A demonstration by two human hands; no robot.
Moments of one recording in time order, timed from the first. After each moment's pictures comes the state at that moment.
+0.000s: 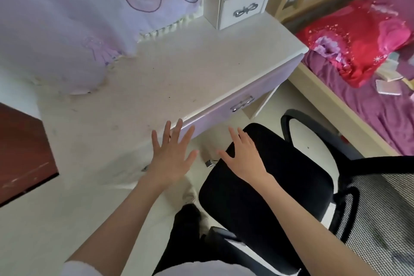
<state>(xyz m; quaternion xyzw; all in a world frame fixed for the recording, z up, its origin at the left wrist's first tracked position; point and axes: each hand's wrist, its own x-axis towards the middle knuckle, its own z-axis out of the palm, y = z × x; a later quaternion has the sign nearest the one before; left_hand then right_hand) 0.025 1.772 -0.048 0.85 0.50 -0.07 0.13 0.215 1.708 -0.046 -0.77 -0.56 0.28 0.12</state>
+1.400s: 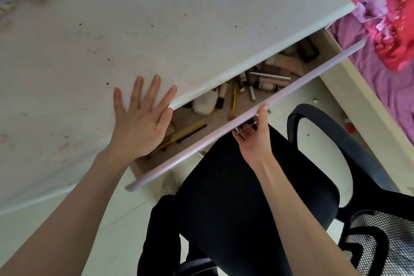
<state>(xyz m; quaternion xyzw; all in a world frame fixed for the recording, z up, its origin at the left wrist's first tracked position) 0.106 1.901 -0.161 0.84 0.53 -0.06 0.13 0.340 1.811 -0.213 -0.56 0.05 0.57 0.59</state>
